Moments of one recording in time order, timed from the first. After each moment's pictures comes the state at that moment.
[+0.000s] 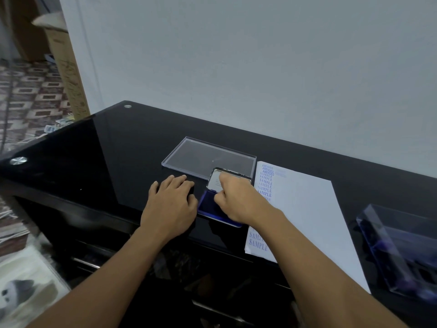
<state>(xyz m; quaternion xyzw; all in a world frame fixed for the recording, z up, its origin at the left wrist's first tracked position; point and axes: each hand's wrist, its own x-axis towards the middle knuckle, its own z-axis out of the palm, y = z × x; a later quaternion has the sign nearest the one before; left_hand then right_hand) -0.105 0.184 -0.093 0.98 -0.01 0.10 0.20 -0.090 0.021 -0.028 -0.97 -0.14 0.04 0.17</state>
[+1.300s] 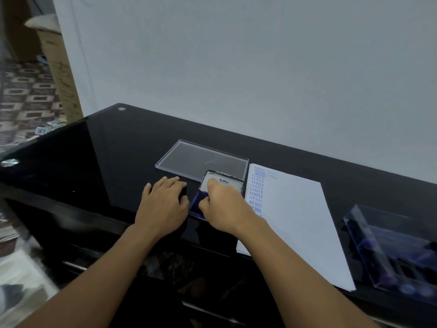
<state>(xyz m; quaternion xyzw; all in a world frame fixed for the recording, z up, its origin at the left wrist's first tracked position) -0.103 0.185 -0.087 0.97 0.00 0.08 0.23 -0.110 0.030 -0.031 -0.97 -0.13 0.03 0.22</state>
